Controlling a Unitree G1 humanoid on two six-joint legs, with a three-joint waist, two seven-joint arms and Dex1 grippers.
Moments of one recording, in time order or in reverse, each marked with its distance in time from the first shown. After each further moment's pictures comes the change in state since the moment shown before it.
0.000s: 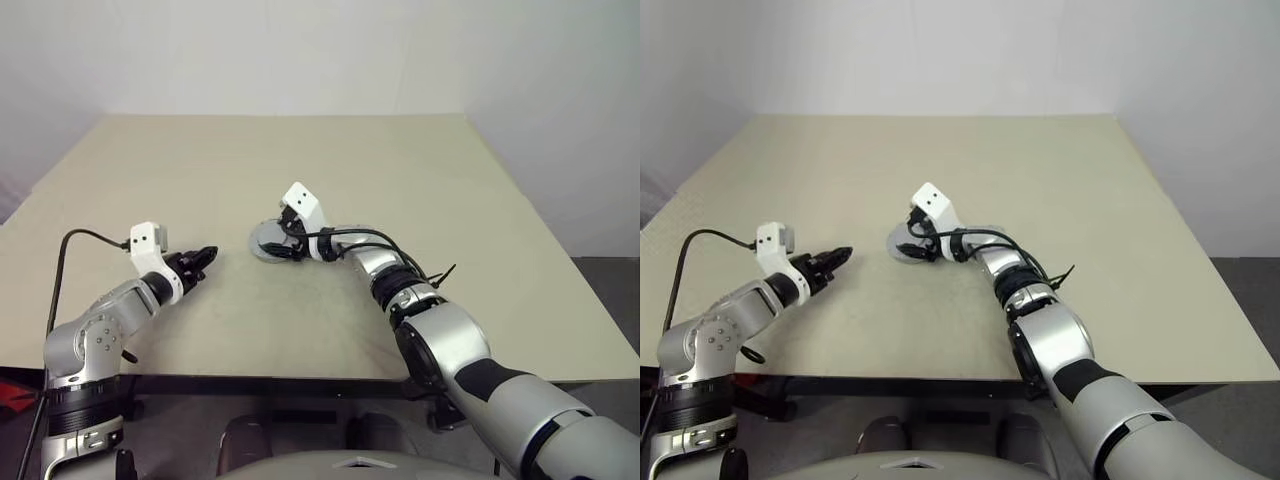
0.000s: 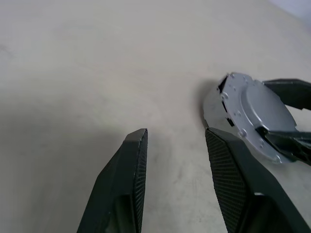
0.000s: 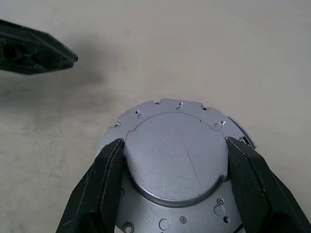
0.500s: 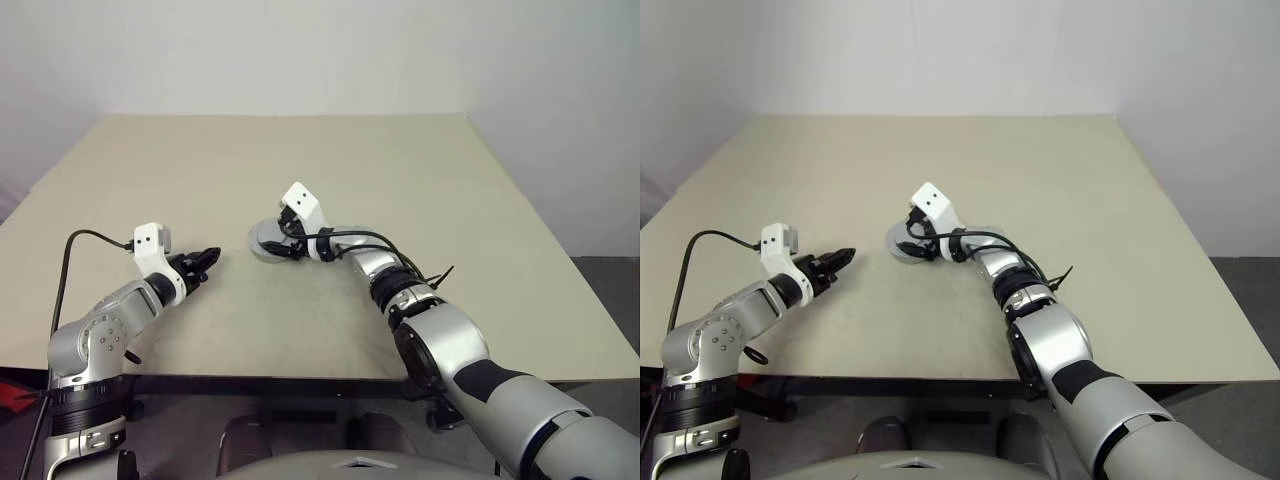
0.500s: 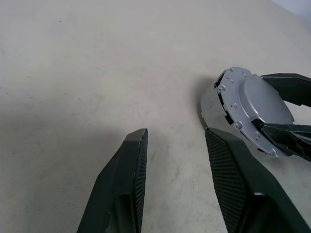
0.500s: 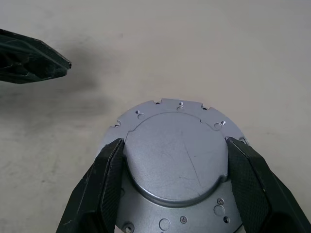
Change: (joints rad) left arm 0.000 -0.001 -0.001 0.000 0.004 0.000 0.000; right arm 0.001 0.007 -0.003 0.011 0.001 -0.015 -0.042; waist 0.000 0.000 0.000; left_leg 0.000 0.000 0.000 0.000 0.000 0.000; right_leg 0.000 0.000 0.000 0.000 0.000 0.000
